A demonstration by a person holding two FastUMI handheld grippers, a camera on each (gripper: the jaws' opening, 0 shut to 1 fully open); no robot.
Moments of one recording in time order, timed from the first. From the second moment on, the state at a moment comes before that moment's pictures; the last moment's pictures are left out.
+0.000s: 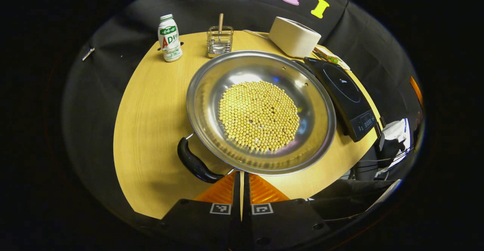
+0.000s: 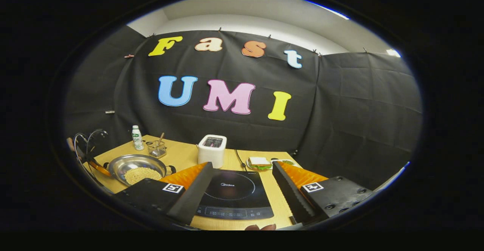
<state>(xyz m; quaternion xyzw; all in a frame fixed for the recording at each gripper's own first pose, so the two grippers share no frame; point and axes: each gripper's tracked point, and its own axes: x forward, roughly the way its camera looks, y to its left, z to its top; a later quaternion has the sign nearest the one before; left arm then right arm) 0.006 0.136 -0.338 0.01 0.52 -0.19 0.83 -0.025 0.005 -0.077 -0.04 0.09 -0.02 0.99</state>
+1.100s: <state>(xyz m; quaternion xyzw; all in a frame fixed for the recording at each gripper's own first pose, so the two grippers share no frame) 0.121 0.202 -0.351 0.01 0.50 -0.08 0.86 -0.017 0.016 -0.081 -0.04 0.11 -0.03 0.99</state>
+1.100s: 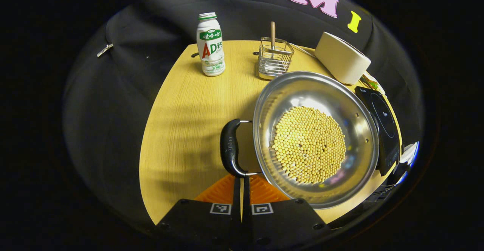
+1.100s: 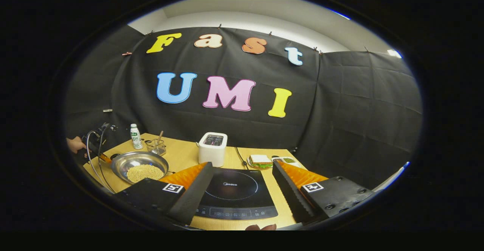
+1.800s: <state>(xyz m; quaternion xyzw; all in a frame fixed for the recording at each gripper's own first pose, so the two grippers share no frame) 0.107 0.234 -0.320 0.00 0.41 -0.02 0.91 -0.017 0.039 -0.089 -0.04 0.13 0.00 0.99</state>
